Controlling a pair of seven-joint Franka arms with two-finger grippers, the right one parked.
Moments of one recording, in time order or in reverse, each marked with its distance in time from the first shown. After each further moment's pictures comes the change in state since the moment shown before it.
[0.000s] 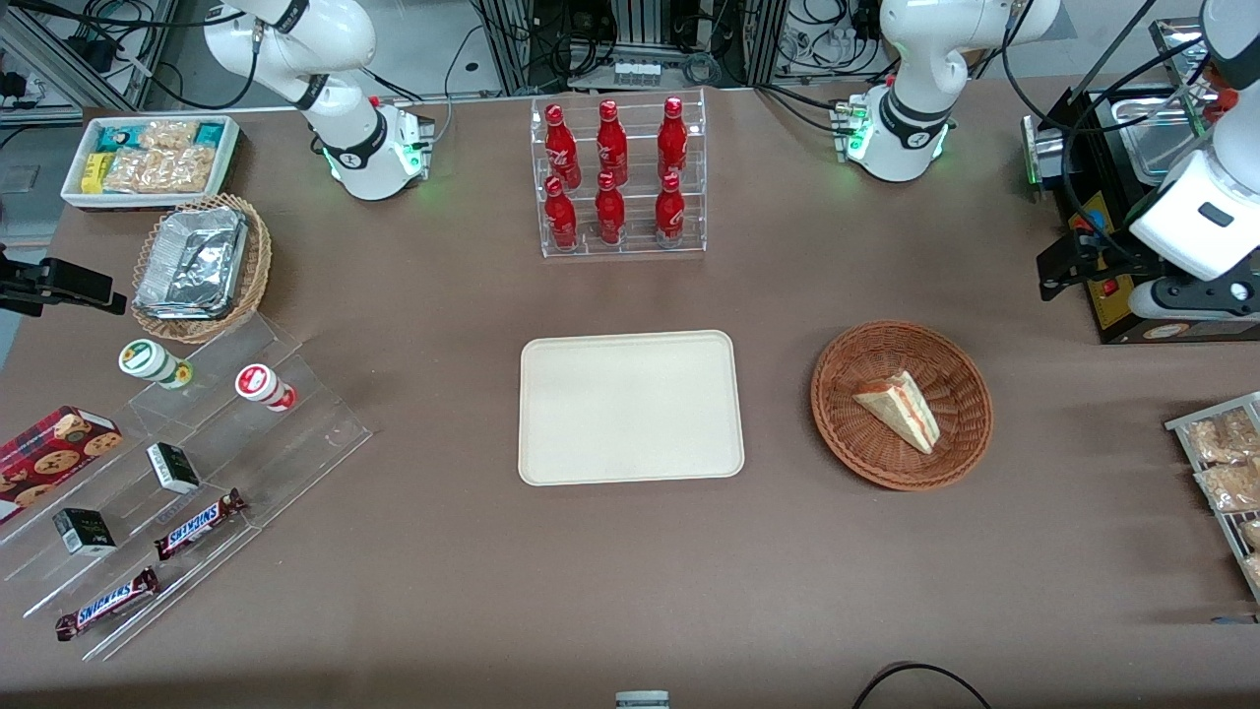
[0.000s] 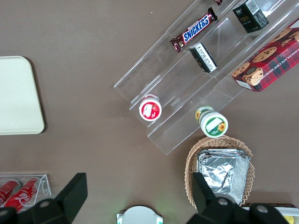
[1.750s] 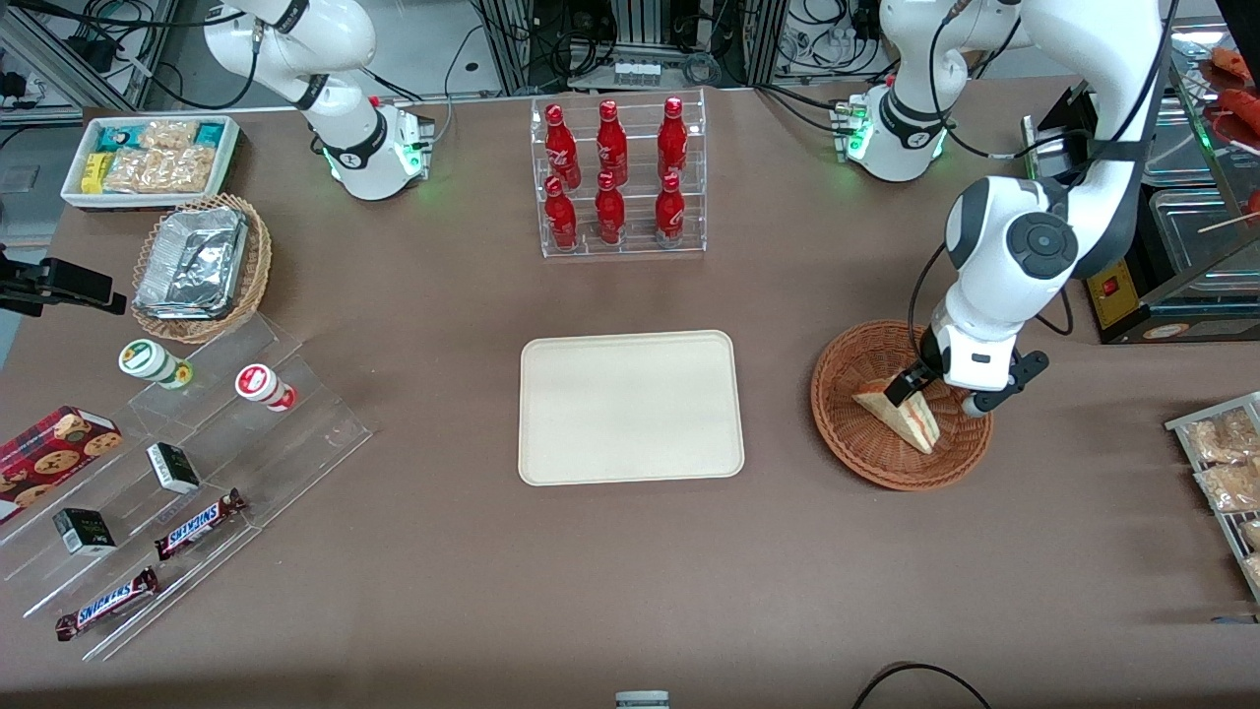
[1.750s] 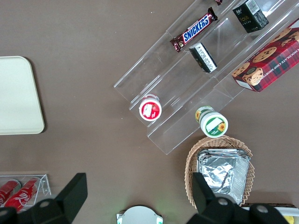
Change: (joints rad) arm -0.096 0.116 -0.016 -0.723 -0.014 0.949 -0.816
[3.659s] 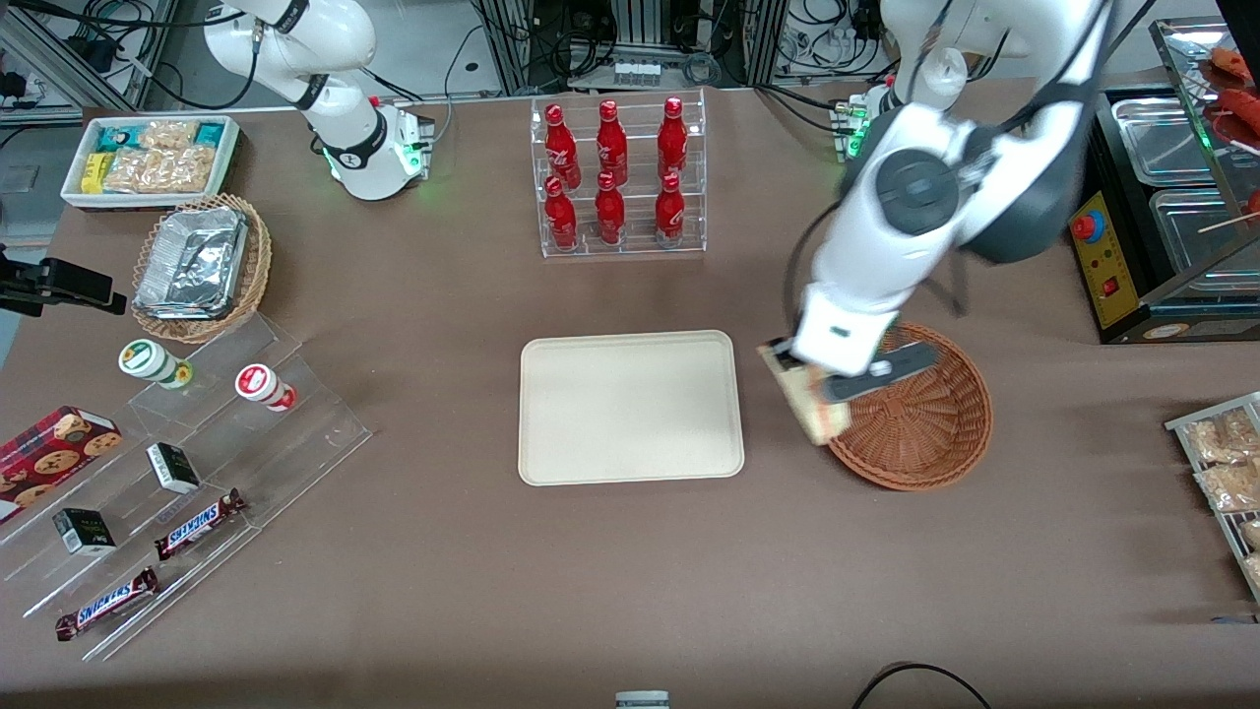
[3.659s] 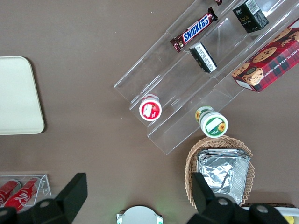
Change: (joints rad) arm -0.285 0.210 -0.083 0.715 -0.039 -0.585 -0.021
